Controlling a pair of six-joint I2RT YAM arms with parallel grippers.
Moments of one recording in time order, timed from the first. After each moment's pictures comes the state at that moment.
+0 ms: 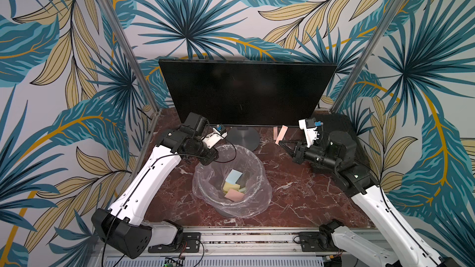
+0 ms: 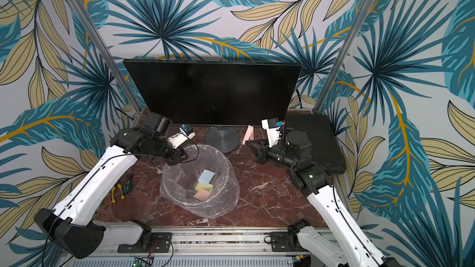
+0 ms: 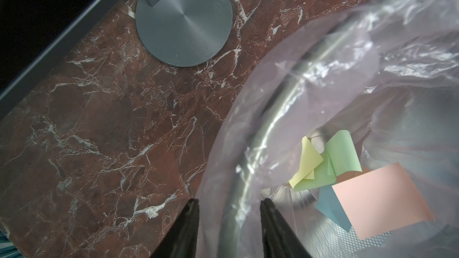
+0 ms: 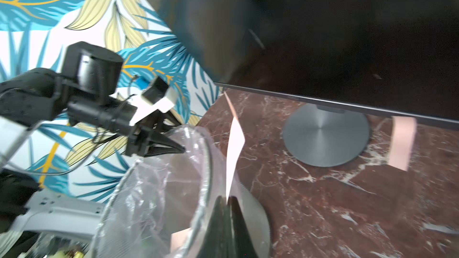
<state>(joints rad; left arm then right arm) -0.39 1.33 1.46 -1.19 0.22 0.34 0.41 0.93 1.04 -0.36 -0.51 0.41</state>
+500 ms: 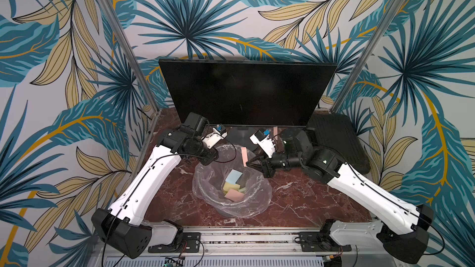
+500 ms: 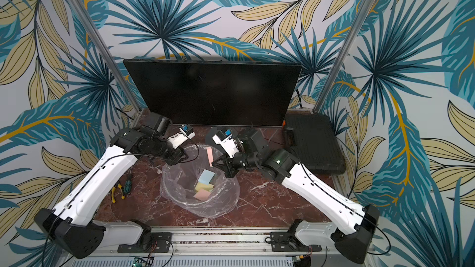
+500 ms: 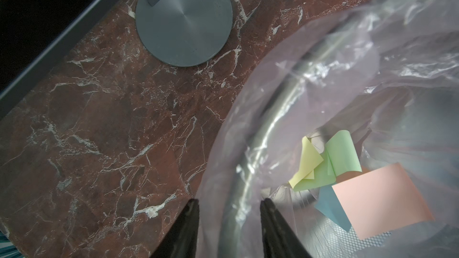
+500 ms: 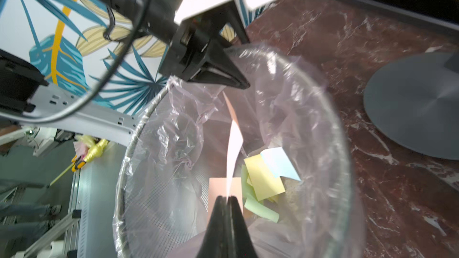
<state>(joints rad) -0.39 1.33 1.46 -1.19 0.22 0.34 0.83 1.26 1.31 -0.66 -0.41 0.23</state>
